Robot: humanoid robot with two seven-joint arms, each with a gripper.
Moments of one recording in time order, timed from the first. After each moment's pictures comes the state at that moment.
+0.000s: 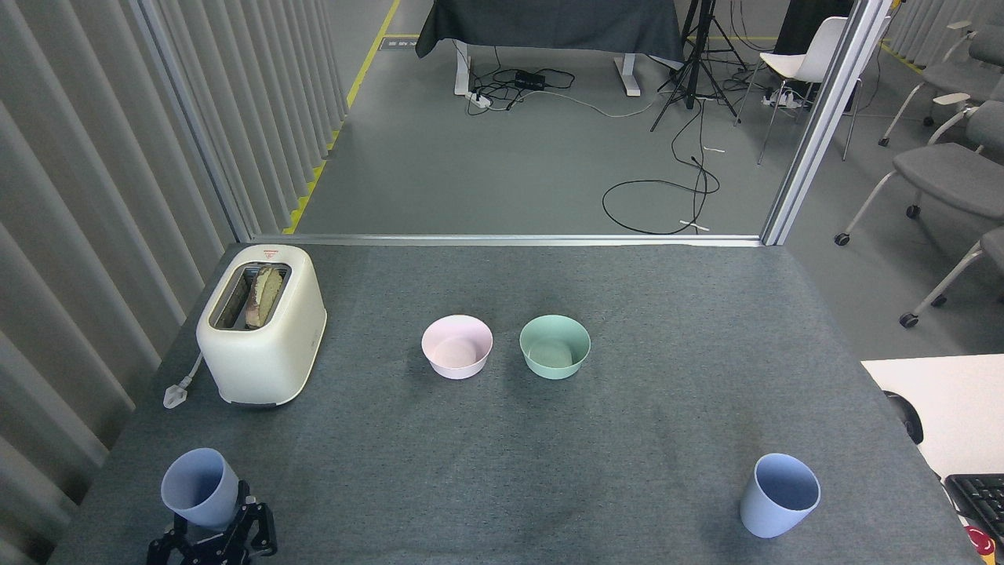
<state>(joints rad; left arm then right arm) 0.00 0.10 0.03 -1.11 -1.25 0.21 0.49 0.47 0.05 -0.03 -1.52 1.52 -0.25 -0.47</state>
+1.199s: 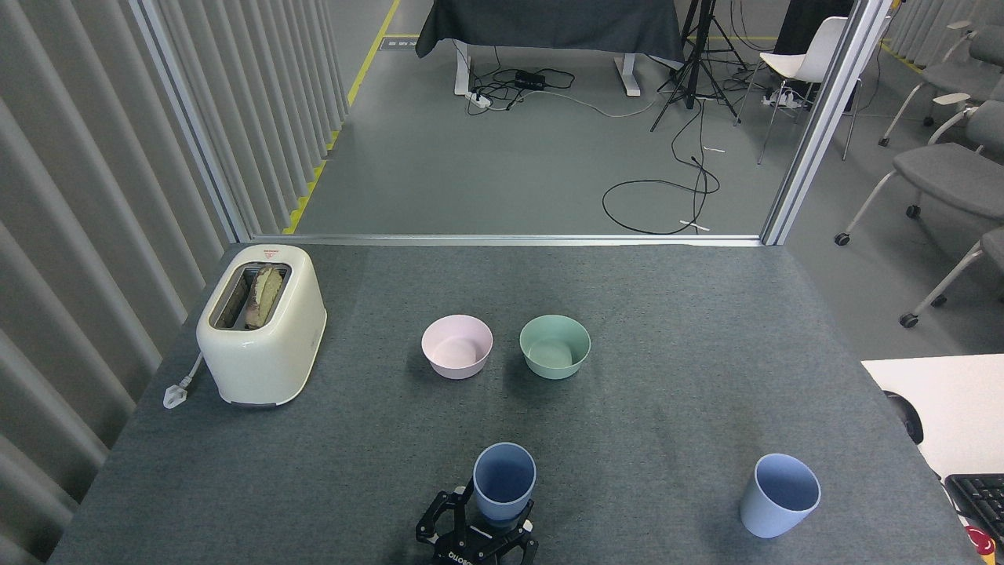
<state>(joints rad) -0.12 -0.05 -0.59 -1.07 -1.53 0.14 0.40 0.47 0.05 0.01 -1.51 1.53 -0.19 -0.47</state>
